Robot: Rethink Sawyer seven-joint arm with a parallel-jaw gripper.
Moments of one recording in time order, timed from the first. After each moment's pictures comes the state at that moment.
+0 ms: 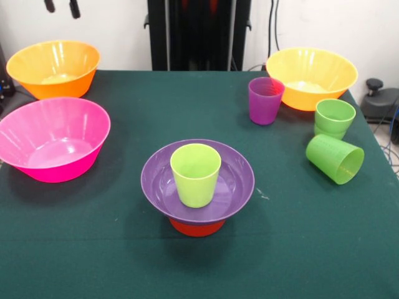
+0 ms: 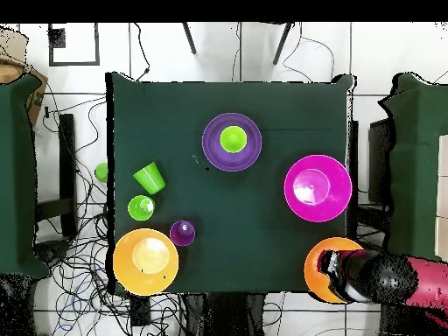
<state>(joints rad) -1.26 -0.97 0.67 2.03 -0.65 0.91 1.91</state>
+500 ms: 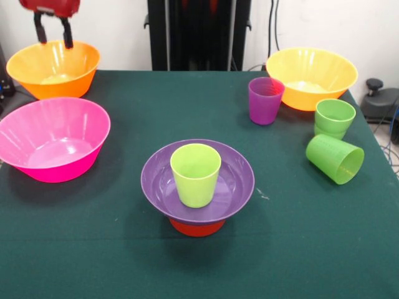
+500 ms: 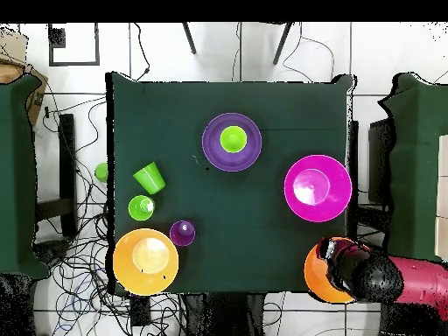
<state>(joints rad) -1.26 -0.86 0.64 2.02 -0.78 0.60 1.91</state>
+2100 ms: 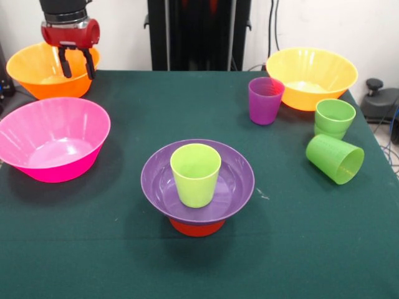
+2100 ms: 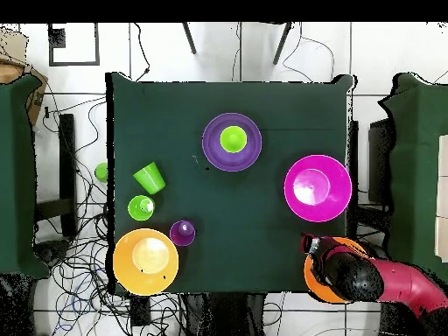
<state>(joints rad) -1.28 -0.69 0.60 2.01 -0.80 0.43 1.91</state>
